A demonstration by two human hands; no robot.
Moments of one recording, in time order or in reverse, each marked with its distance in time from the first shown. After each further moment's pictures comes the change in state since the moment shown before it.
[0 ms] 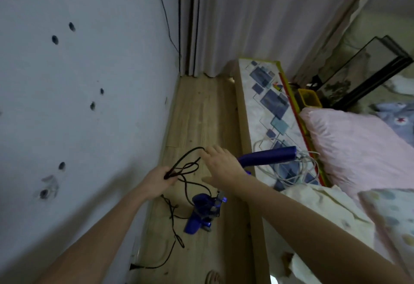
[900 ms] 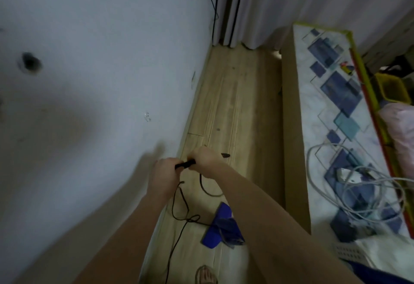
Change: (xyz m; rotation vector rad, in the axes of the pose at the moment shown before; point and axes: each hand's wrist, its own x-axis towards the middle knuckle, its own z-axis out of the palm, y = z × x) left_hand 0.213 -0.140 0.005 0.142 0.336 -0.065; right_hand 0.306 0.018 0.189 0.196 -0.398 -0.028
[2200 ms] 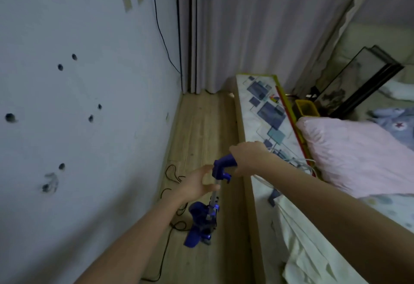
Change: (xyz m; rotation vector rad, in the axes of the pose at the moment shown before) left_hand -0.271 0.256 -0.054 -0.144 -0.409 0.248; right_hand -0.452 -0.001 -0.103 -0.361 0.172 0.328
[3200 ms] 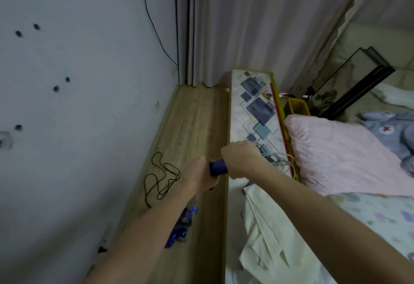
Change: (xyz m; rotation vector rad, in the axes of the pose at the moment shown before) left_hand 0.023 0.114 0.135 0.332 0.240 -0.052; right_hand -0.084 0.096 0.055 -0.164 0.040 -0.100
